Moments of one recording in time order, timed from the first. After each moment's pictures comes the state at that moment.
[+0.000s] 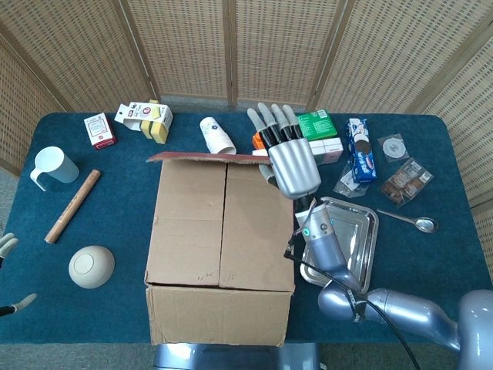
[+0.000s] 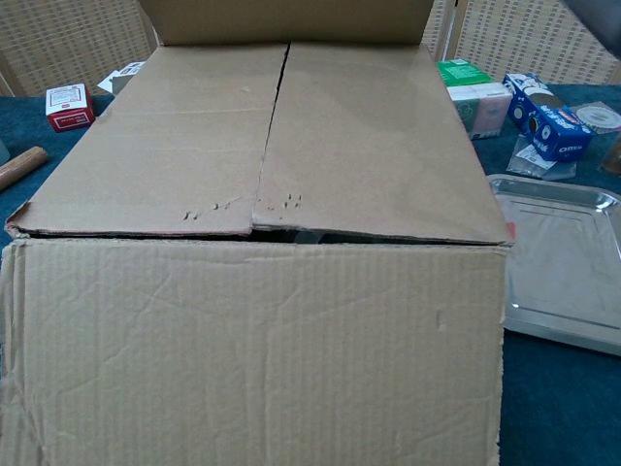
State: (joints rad) left arm 0.01 -1.24 0.08 -1.08 1.62 1.63 -0.62; right arm 0.88 -1.61 0.55 -1.54 -1.17 1.21 -0.59
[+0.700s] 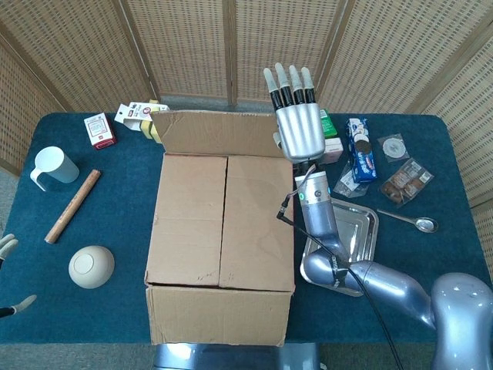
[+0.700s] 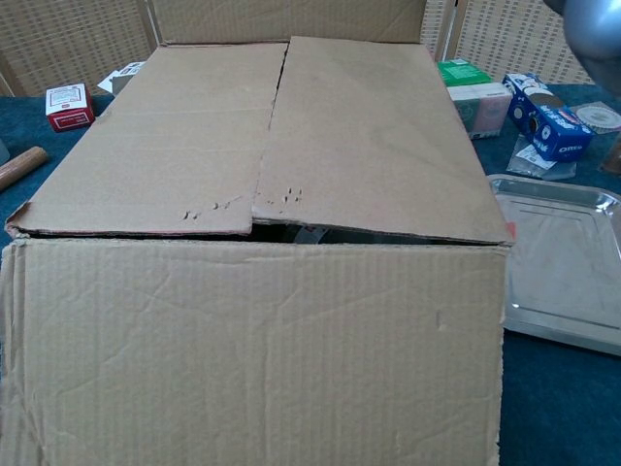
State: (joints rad) left arm 0.02 -1.25 0.08 -1.07 1.64 1.64 -0.64; right arm 1.04 -1.66 0.57 -1.24 -1.06 1.23 -0.71
